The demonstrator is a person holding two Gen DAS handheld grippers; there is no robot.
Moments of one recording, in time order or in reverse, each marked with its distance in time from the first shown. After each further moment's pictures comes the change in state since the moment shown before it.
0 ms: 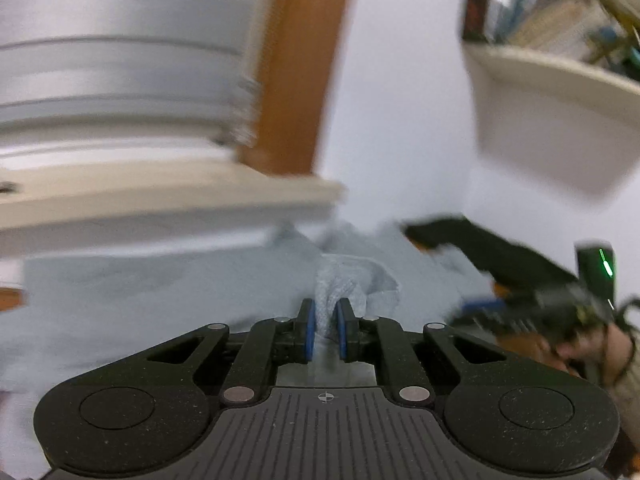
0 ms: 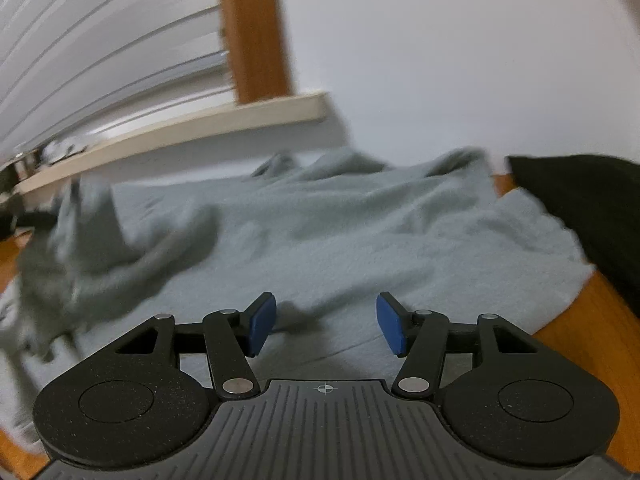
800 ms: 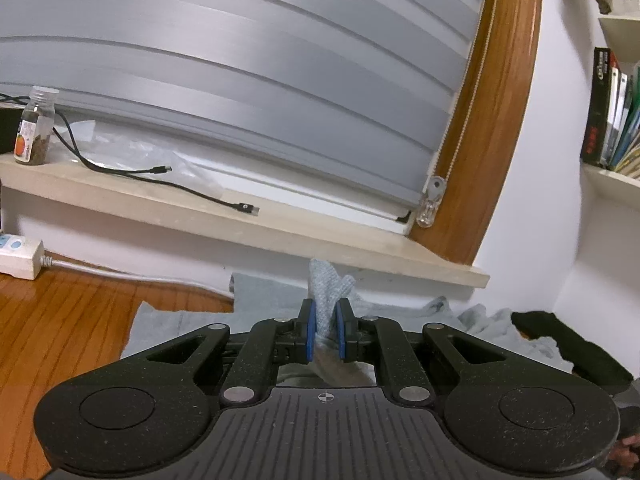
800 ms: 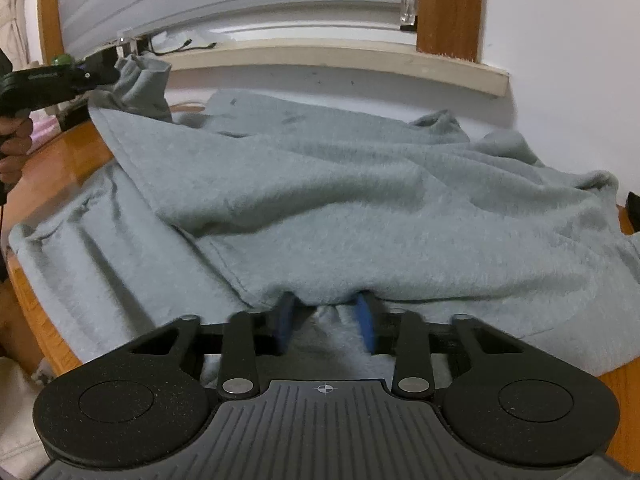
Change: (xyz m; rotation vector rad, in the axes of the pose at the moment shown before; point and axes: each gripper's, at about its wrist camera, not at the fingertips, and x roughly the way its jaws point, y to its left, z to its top) left arm -0.098 0.122 -0.016 -0.222 -0.166 0.235; right arm 0.004 0.092 0.000 -0.269 0.180 0.146
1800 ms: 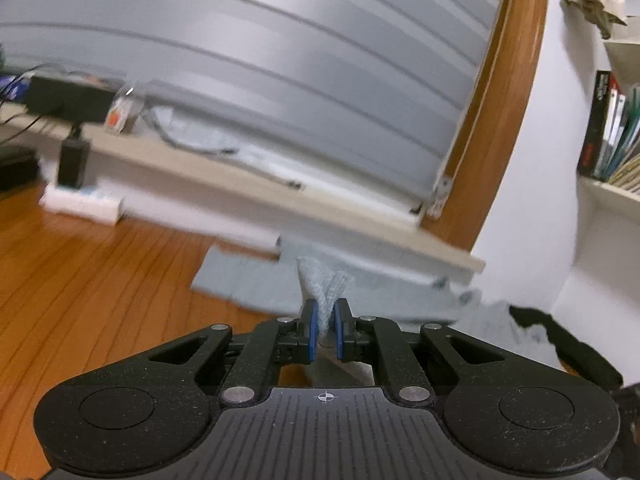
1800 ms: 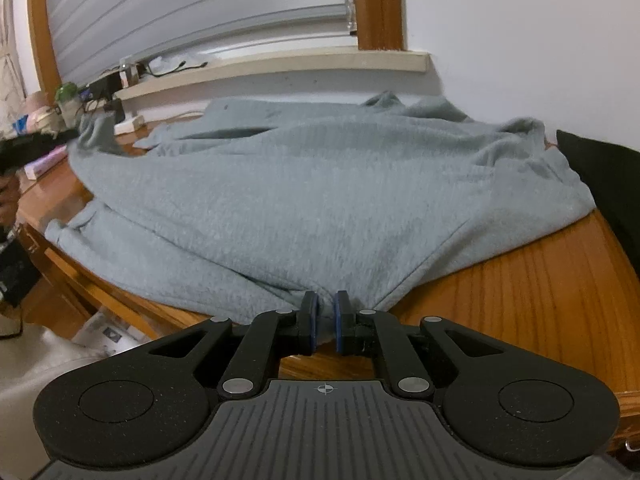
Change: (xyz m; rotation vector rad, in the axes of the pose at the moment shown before) left arm -0.125 0.010 -0.052 -0.084 -0.001 0.070; right arm -0.100 -0.018 -0.073 0.124 -0.040 0.007
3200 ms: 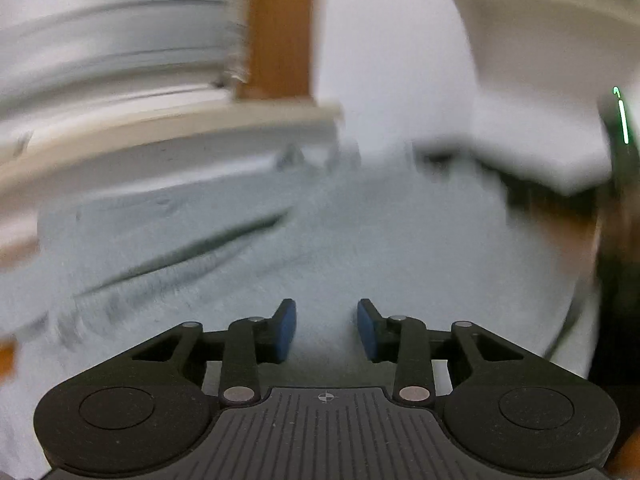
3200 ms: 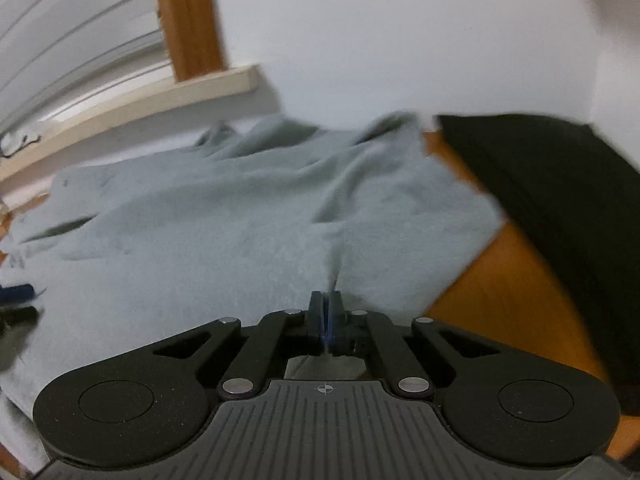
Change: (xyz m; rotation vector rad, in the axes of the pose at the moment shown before) left arm 0.172 -0.170 -0.059 0.388 0.248 -0.224; right arm 0.043 -0.088 0.051 0.240 -0.008 -0.295
